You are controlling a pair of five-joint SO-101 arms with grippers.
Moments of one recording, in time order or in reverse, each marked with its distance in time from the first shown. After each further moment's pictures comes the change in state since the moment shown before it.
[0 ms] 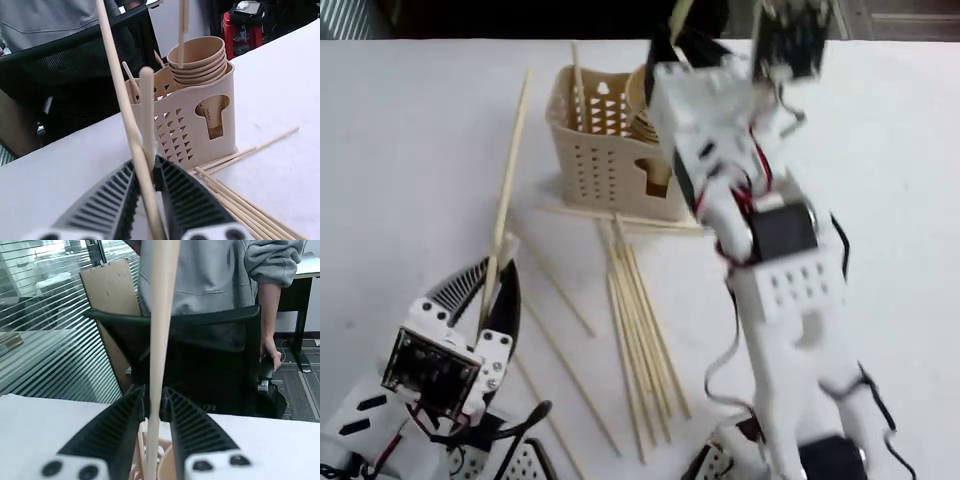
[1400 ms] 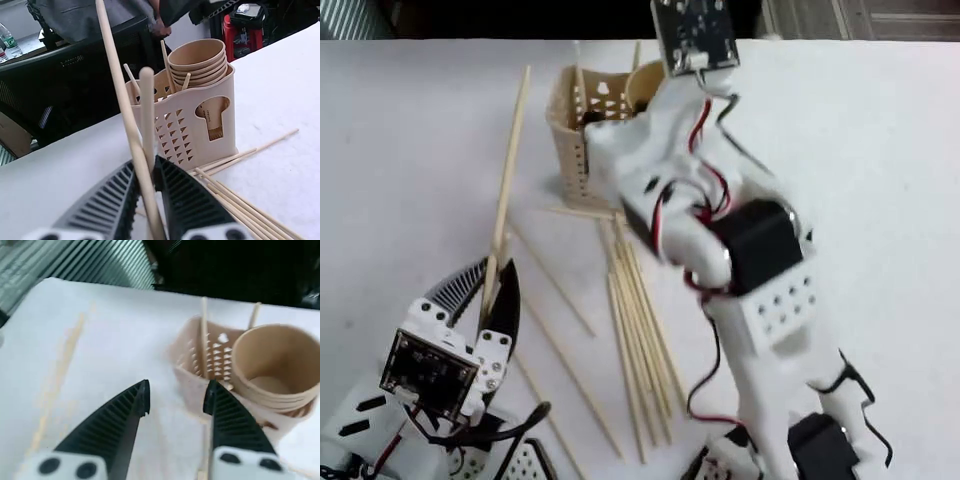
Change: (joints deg) left arm 0.0 -0.2 0.0 -0.2 0.4; right arm -15.1 2.8 -21.2 42.4 -6.8
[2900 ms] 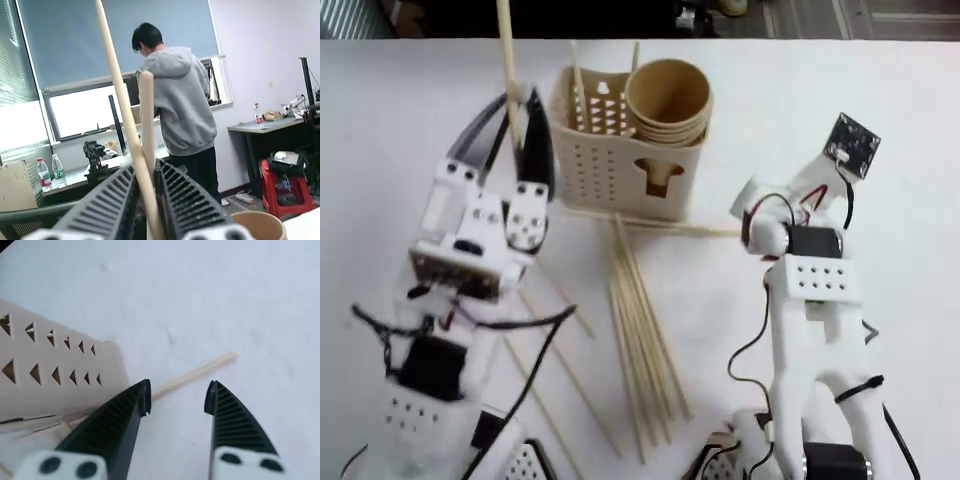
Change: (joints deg) left arm 0.0 29.5 10.0 -73.4 0.0; right arm 36.0 -7.1 58.5 -30.2 -12.3
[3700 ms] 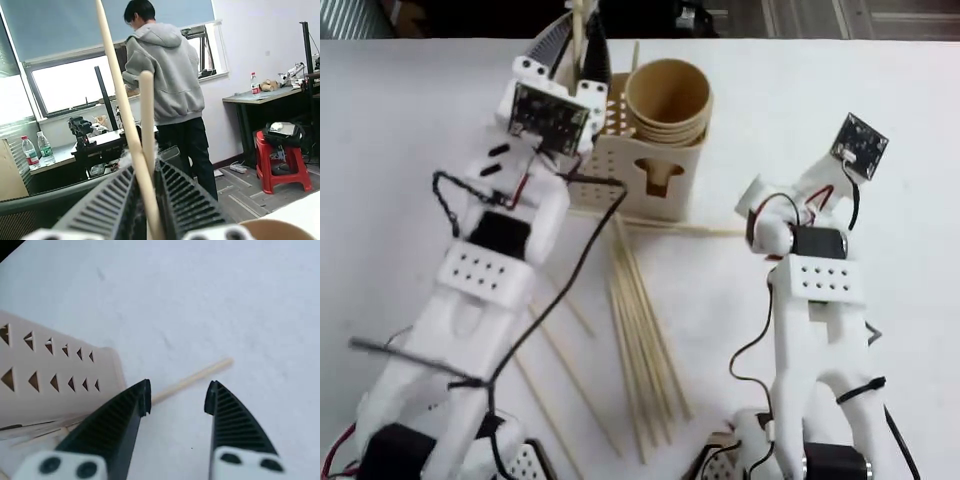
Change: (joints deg) left arm 0.0 42.6 -21.5 -14.8 0.0; right arm 1.0 0.0 0.0 -0.4 0.0
